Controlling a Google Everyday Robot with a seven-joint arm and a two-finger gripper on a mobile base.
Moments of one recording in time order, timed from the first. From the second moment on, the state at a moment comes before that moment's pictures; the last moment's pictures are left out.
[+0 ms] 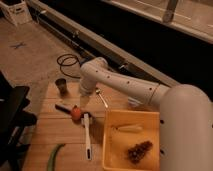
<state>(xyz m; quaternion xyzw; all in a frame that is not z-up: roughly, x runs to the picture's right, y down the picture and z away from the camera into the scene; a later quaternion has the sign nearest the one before) -0.129 0.057 0.820 -0.29 -0.22 -0.05 0.93</state>
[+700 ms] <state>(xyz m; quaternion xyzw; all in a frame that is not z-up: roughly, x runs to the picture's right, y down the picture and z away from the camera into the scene) -0.161 0.068 0.840 -0.30 -0.27 -0.01 0.92</state>
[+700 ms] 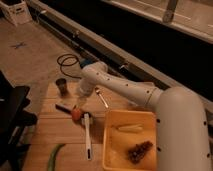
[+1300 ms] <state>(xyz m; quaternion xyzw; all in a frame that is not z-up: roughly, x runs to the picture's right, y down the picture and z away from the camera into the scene) -0.212 0.078 0.853 -0.31 -0.32 0.01 0.90</state>
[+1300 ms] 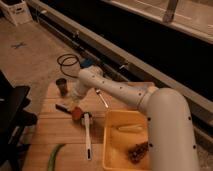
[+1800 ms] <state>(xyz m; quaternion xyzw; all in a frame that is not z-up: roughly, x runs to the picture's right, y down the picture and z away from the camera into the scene) -0.240 0.079 0.876 -0.31 -0.32 0.02 0.90</state>
